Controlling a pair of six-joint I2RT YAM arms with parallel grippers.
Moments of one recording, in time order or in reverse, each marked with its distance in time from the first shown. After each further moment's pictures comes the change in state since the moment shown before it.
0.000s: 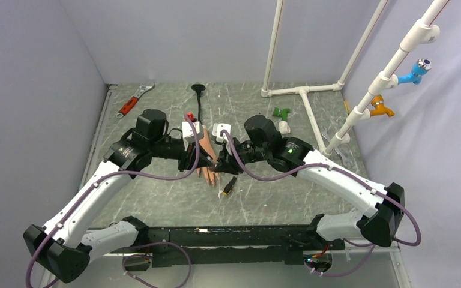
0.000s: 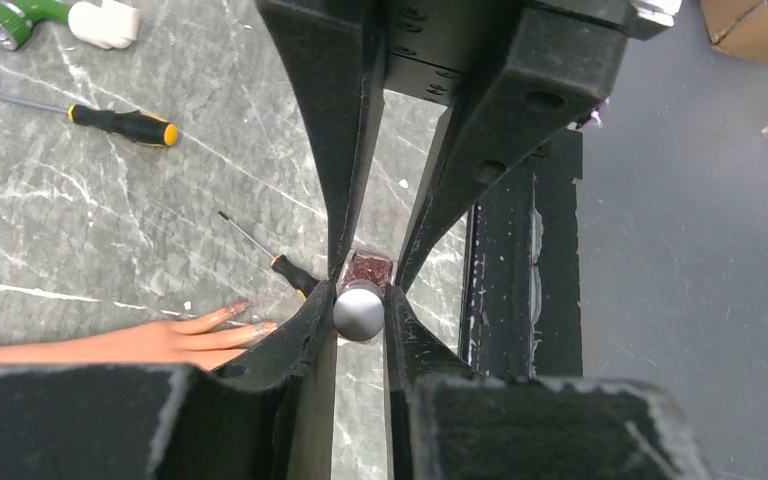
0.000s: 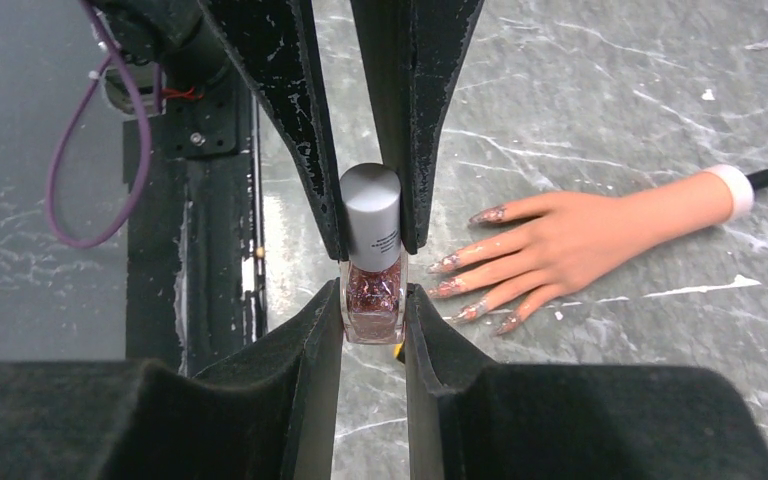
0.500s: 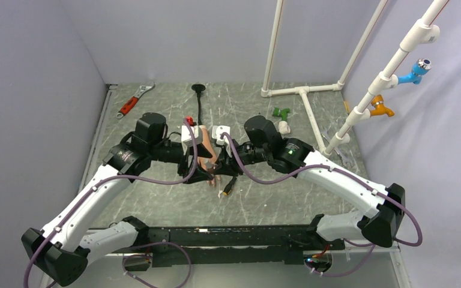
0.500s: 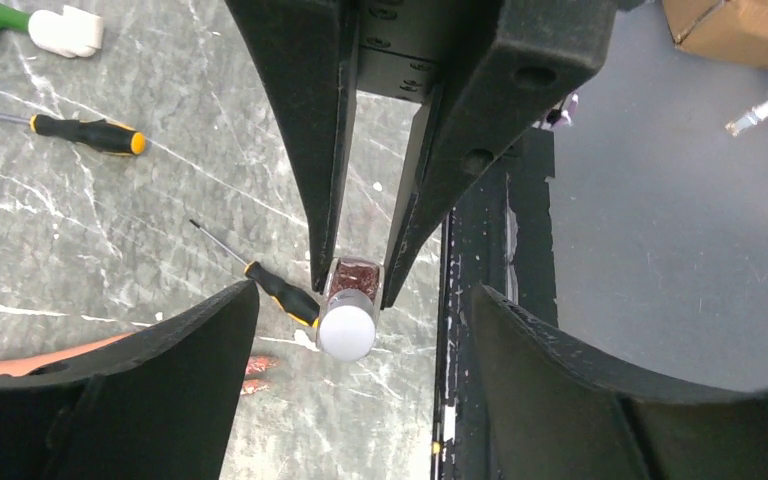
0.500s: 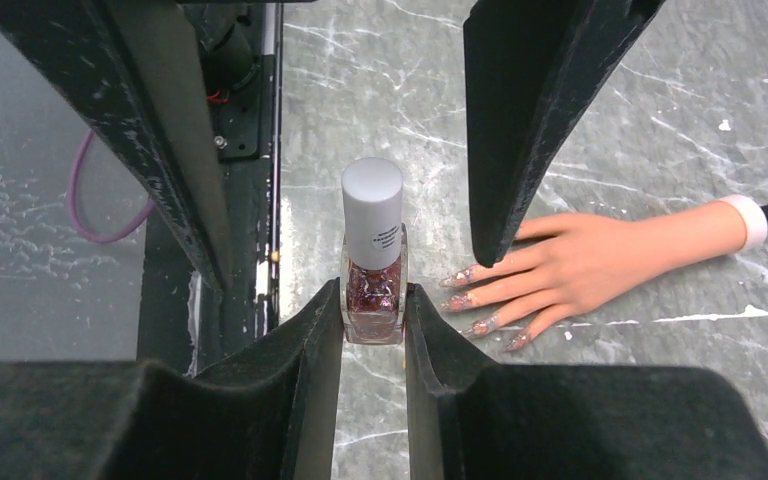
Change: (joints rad) left arm -0.013 -0.032 -0.036 -0.002 0.049 0.001; right arm 0.009 -0.008 0.000 -0.004 -0.053 -0.023
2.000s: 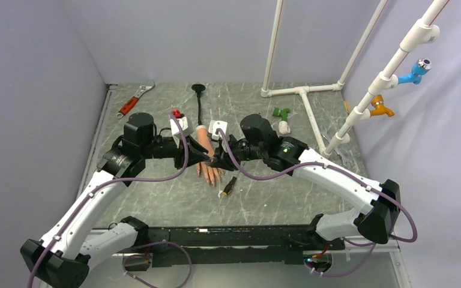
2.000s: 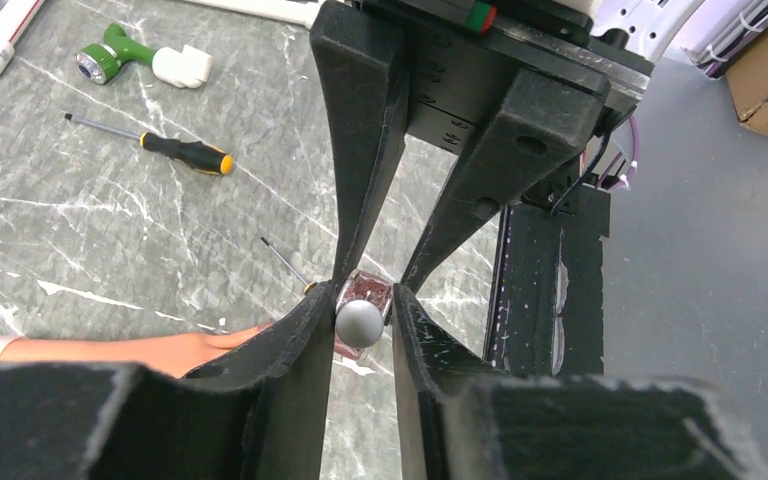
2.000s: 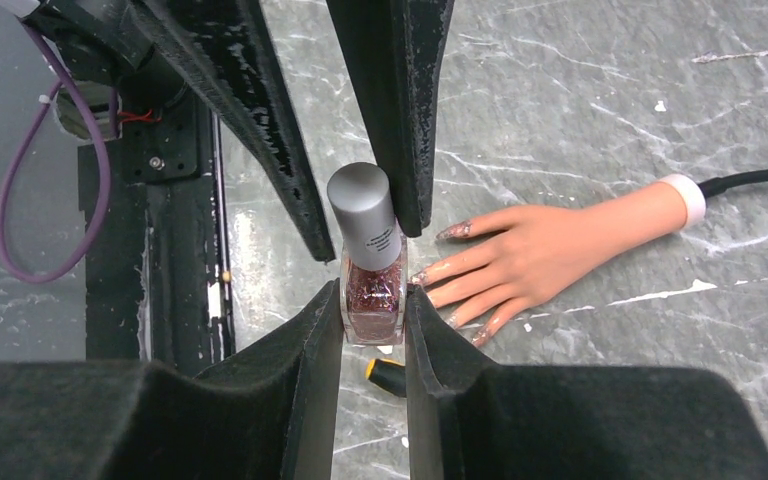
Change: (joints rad) left arm 0.082 -0.070 -0.066 0.186 -0.048 -0.127; right arm 0.001 0.042 0.014 0.053 0.113 0.023
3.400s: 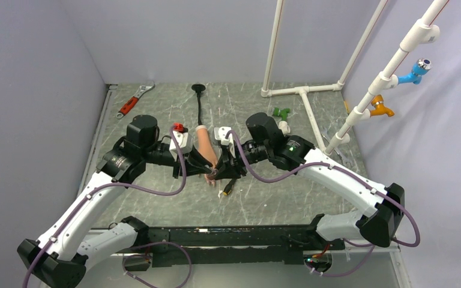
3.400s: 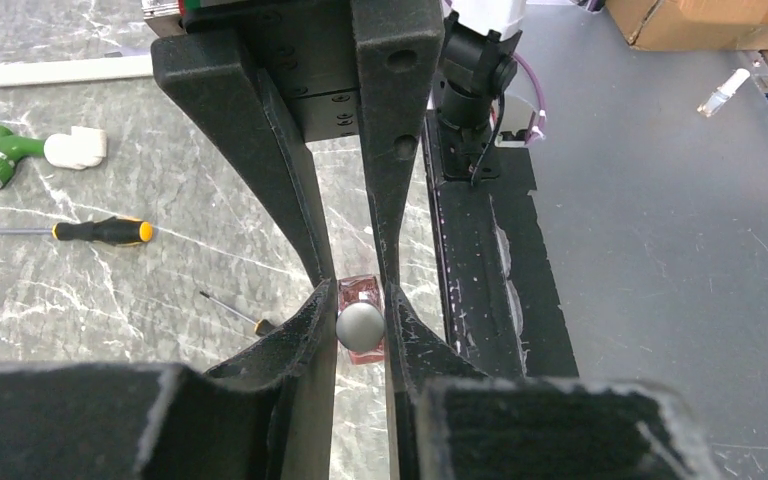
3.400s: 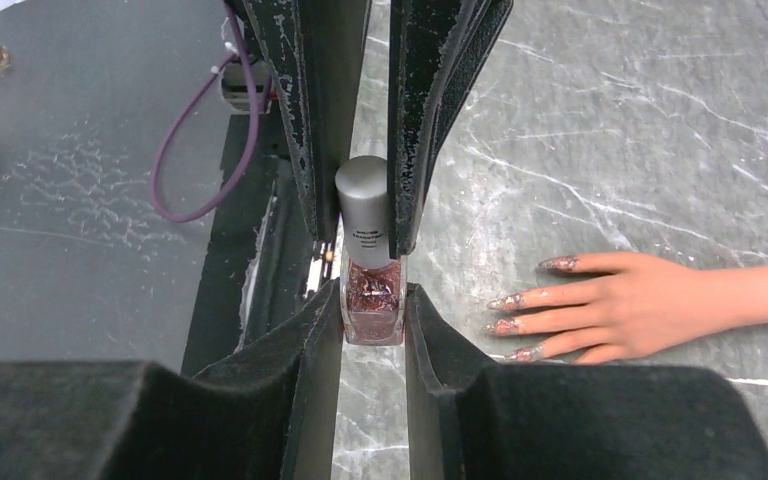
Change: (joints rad) left arm -0.048 -0.003 0.026 -0.095 0.202 0.198; right arm -0.045 -0.033 -0.005 -0.077 -0.316 -0.059
